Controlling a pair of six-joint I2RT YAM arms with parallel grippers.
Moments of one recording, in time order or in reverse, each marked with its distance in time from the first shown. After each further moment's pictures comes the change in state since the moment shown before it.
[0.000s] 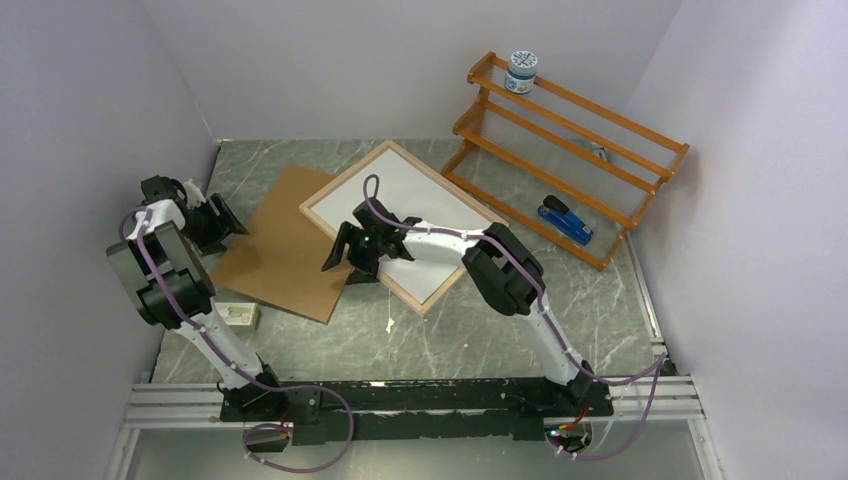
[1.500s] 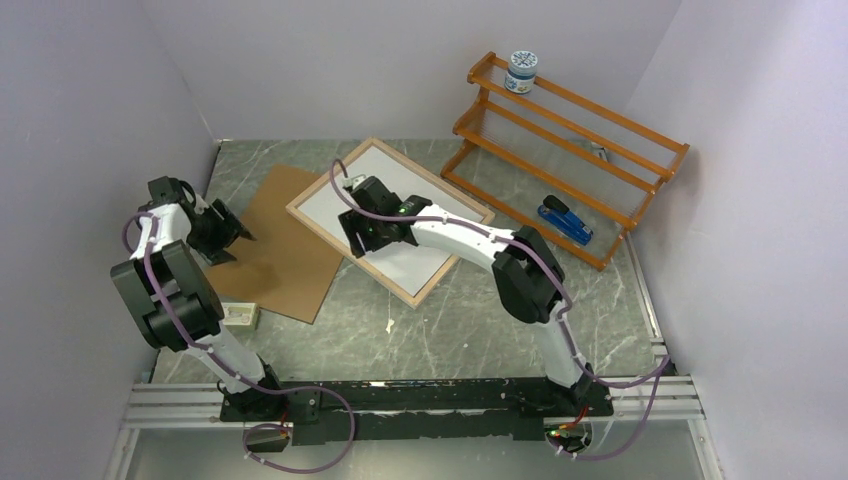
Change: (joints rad) left arm -0.038 -0.194 -0.077 -0.133 -0.110 -0.204; right arm 0.011 -0.190 0.080 -0.263 0.372 -0.838
